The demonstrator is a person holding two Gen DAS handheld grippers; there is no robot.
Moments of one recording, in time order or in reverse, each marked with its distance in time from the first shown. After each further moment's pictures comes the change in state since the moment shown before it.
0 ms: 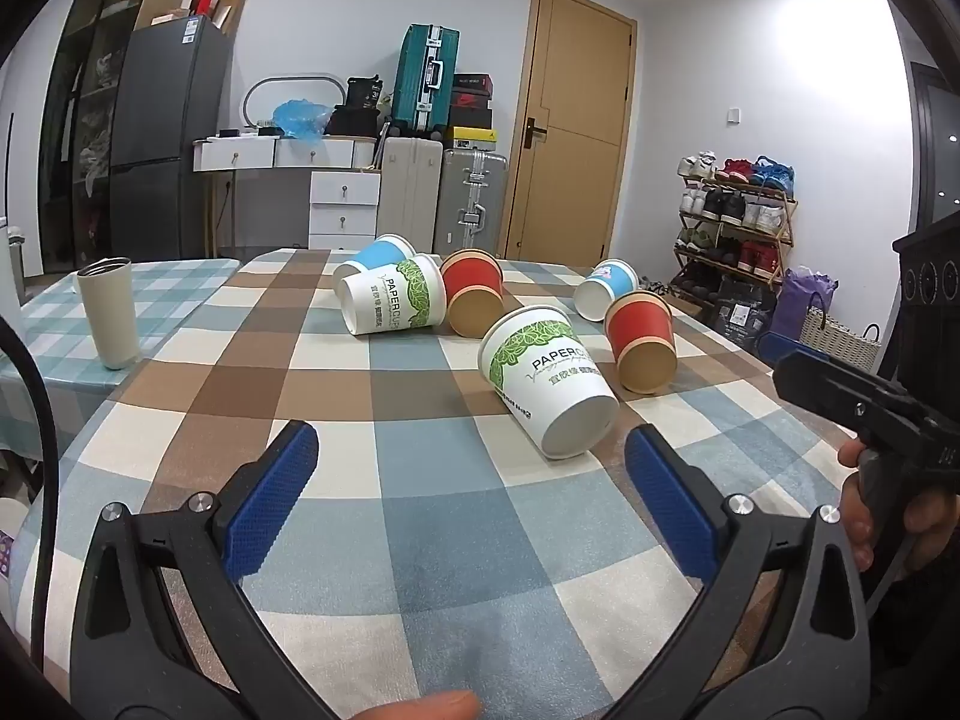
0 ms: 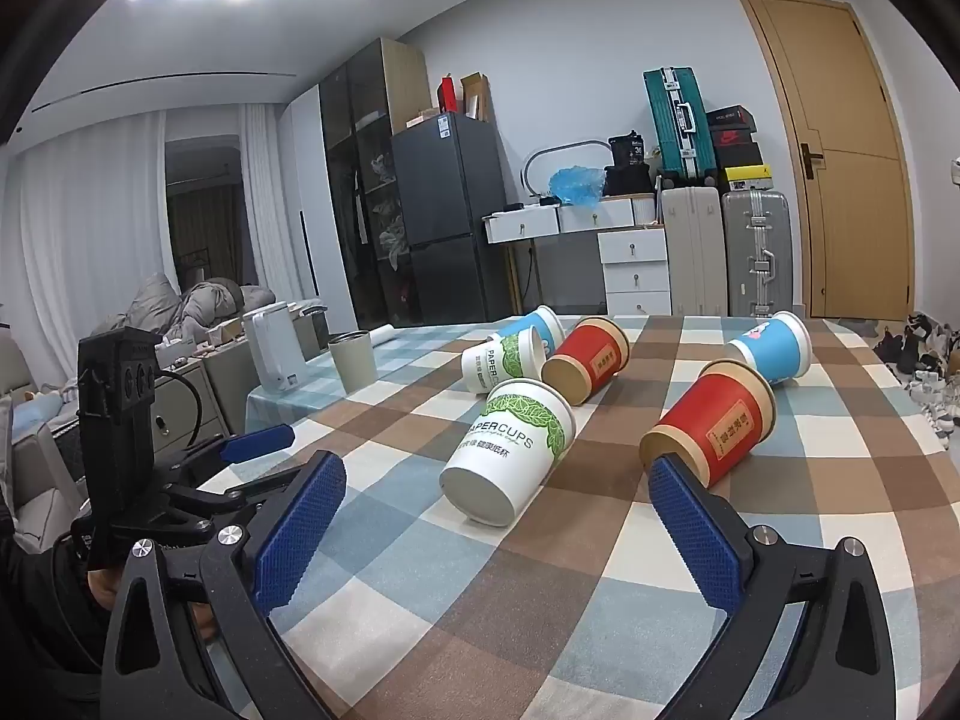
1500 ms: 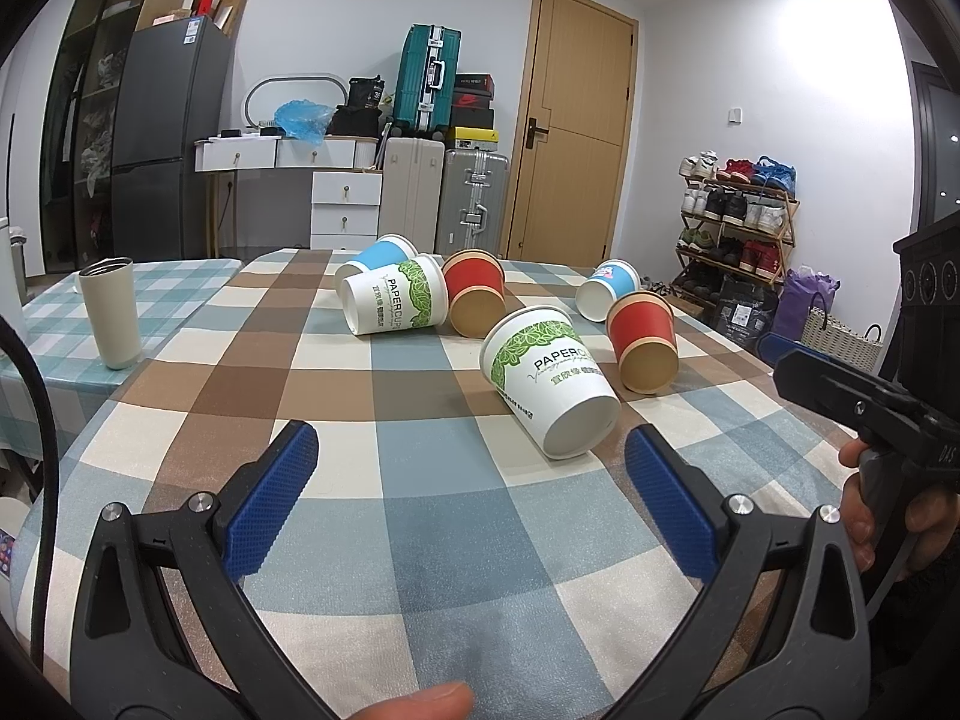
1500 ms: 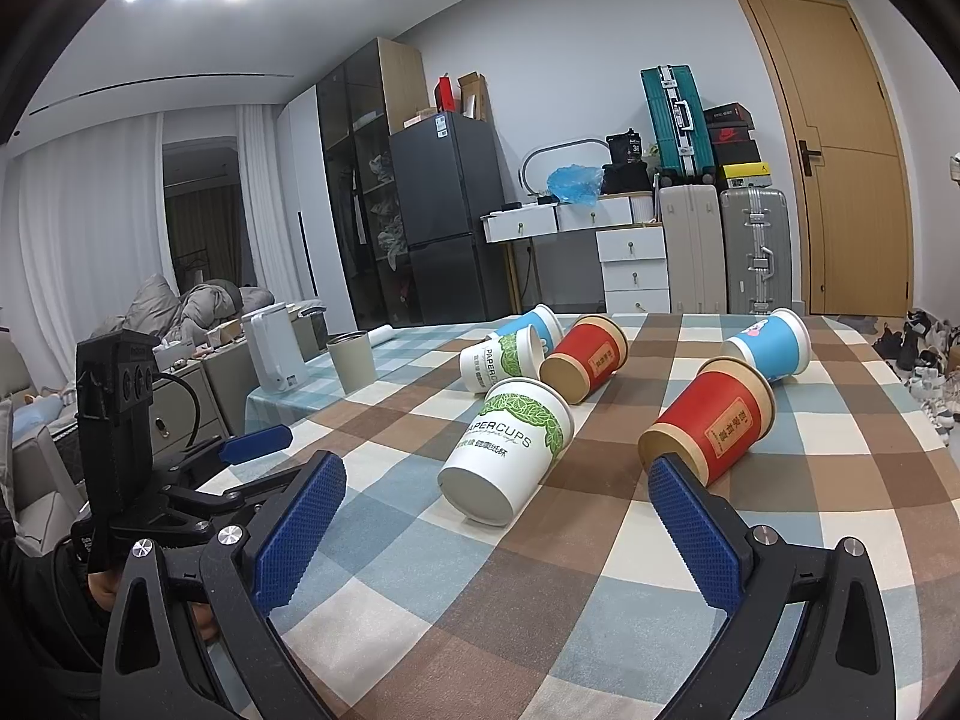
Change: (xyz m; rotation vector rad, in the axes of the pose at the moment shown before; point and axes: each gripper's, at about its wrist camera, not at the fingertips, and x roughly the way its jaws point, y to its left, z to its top) left arm 0.000 0.000 0.000 0.006 -0.003 0.002; right arm 0.000 0.000 0.000 -0.002 0.004 0.000
